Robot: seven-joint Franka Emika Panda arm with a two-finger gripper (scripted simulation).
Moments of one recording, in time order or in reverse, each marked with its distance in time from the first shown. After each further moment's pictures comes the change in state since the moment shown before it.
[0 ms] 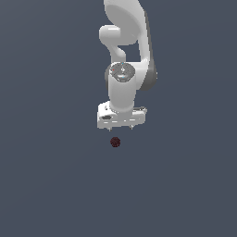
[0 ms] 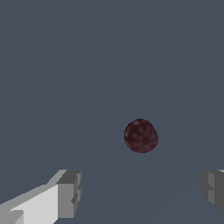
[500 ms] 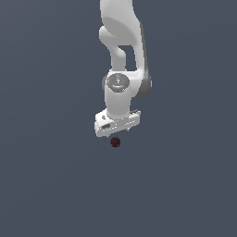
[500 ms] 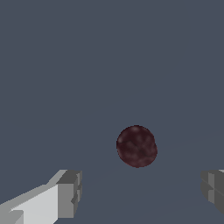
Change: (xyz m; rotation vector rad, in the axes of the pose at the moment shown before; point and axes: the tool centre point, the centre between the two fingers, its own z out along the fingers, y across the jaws) arm 0.003 0.014 0.032 -0.004 0.004 -0.234
